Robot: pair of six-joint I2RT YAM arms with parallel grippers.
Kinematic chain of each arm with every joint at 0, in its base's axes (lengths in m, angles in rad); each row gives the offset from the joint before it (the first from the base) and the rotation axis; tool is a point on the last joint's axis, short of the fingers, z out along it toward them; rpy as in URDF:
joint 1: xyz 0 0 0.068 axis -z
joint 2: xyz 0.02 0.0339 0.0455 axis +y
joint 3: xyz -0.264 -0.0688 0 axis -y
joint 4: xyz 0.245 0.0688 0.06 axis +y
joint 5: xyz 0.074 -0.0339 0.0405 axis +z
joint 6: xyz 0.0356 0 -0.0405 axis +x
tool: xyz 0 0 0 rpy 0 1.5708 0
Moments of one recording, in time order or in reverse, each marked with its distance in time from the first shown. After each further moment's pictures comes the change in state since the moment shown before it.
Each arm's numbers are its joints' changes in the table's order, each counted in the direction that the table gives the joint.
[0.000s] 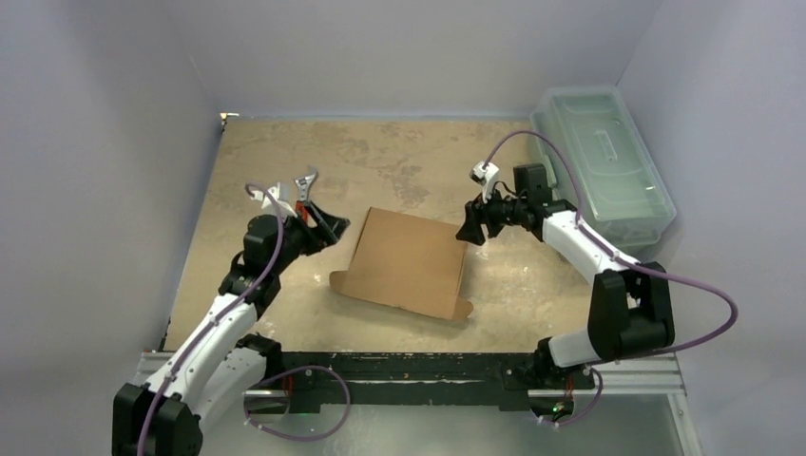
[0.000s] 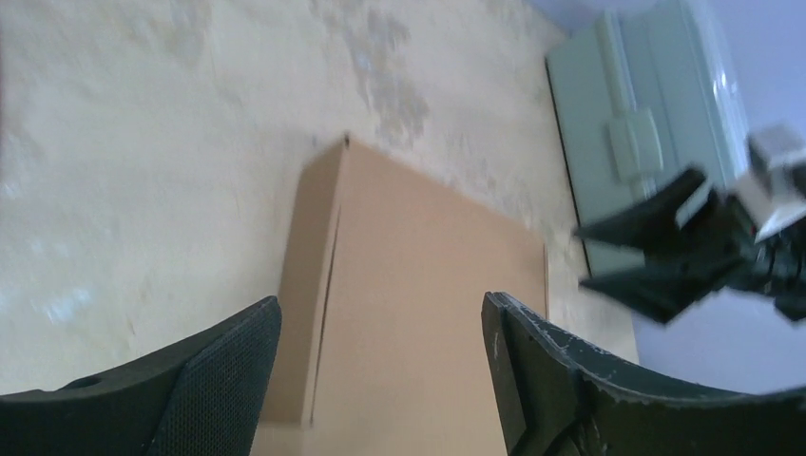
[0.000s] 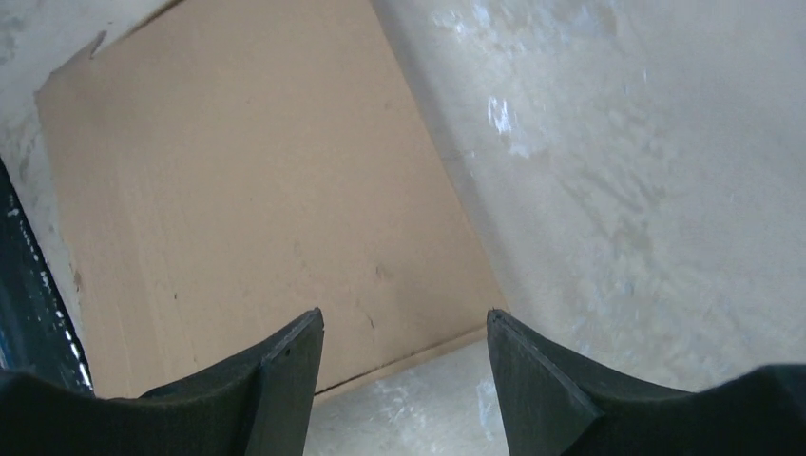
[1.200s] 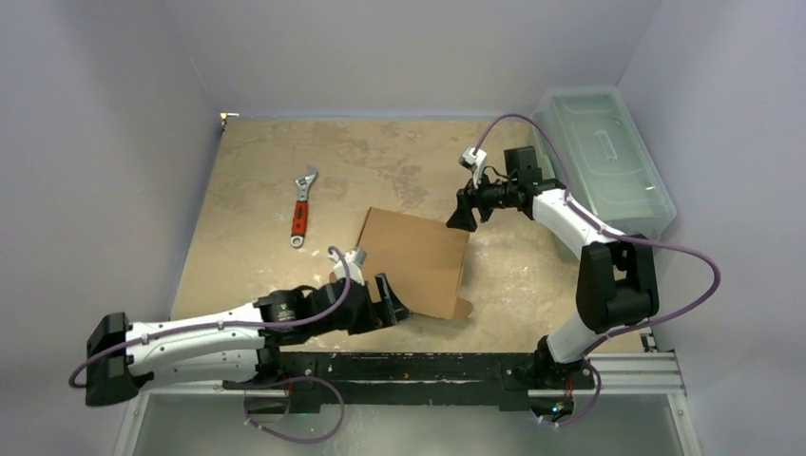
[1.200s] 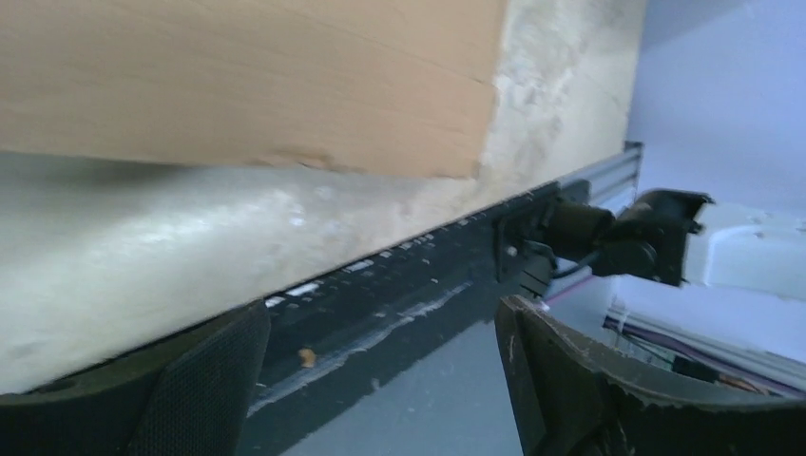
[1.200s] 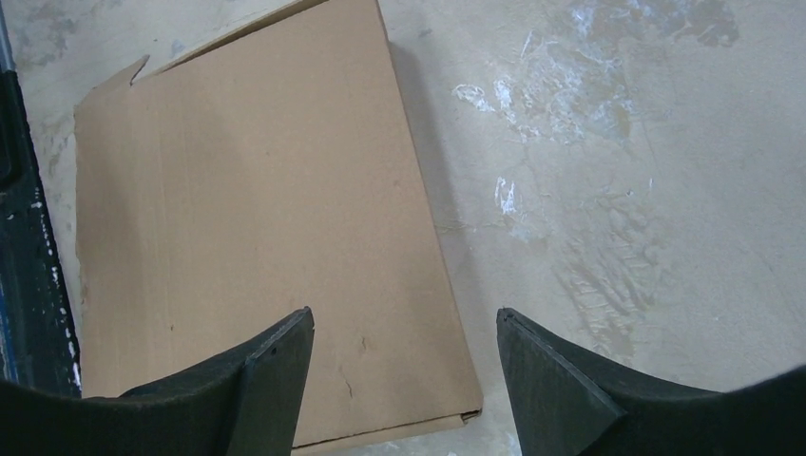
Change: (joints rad) left arm 0.853 0.000 0.039 0.454 0.252 -0.537; right arm -0.014 0.181 0.213 0.065 0.131 -0.136
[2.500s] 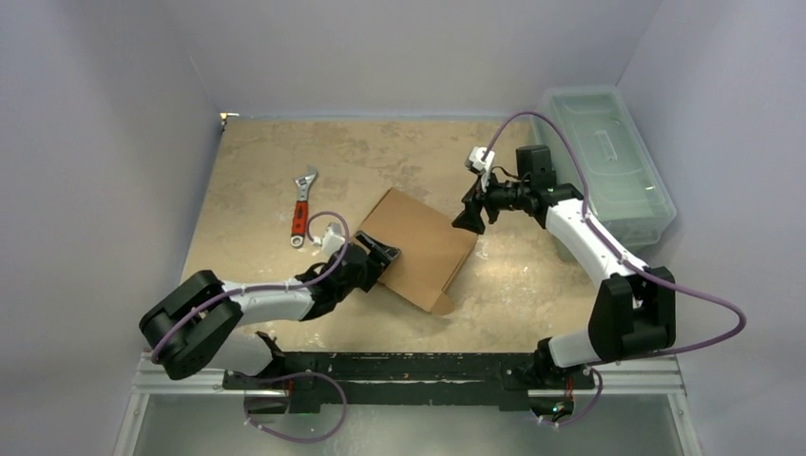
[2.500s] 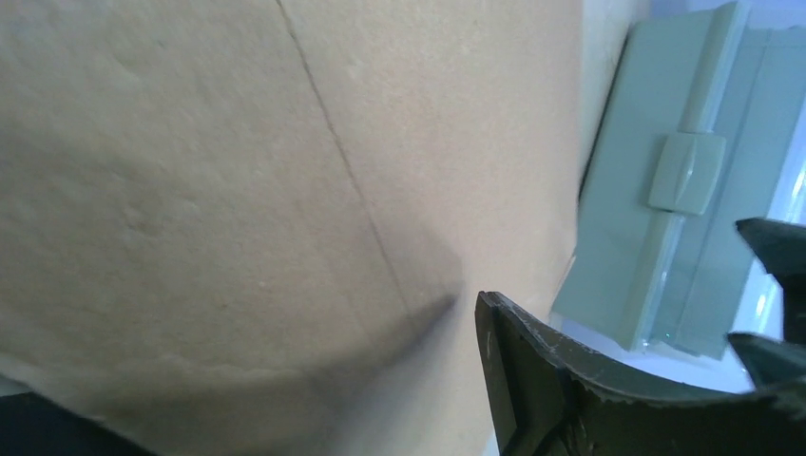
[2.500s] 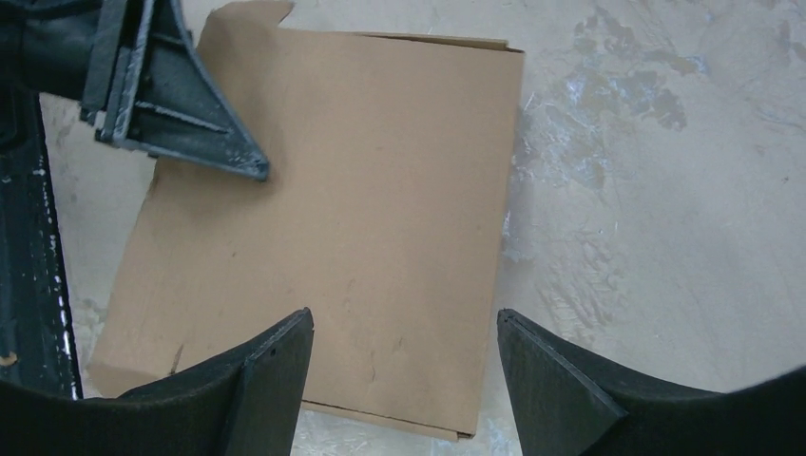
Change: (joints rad) left arm -0.275 0.486 -0.156 -0.746 0.212 -0.235; right arm 0.005 -0.164 -0.020 0.067 0.022 -0.108
